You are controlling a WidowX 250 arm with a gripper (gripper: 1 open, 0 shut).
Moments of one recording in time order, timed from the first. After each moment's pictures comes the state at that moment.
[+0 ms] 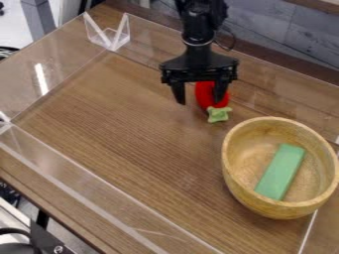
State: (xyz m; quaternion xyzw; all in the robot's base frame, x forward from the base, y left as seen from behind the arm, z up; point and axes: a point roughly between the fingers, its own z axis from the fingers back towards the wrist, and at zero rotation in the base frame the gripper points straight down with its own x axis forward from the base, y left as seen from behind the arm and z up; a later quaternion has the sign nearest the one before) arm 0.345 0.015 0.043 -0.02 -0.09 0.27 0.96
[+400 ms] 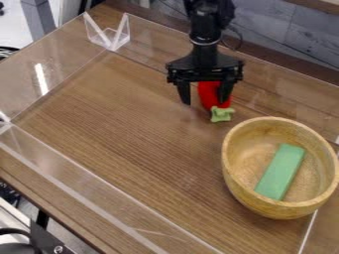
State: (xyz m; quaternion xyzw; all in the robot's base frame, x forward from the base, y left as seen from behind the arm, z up) arm 0.347 0.014 0.044 -0.02 -0.07 0.29 0.96
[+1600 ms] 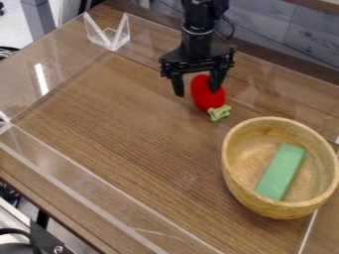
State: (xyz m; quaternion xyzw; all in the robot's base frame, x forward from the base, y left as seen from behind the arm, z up) arm 0.345 0.026 0.050 0.00 -0.06 0.36 0.93
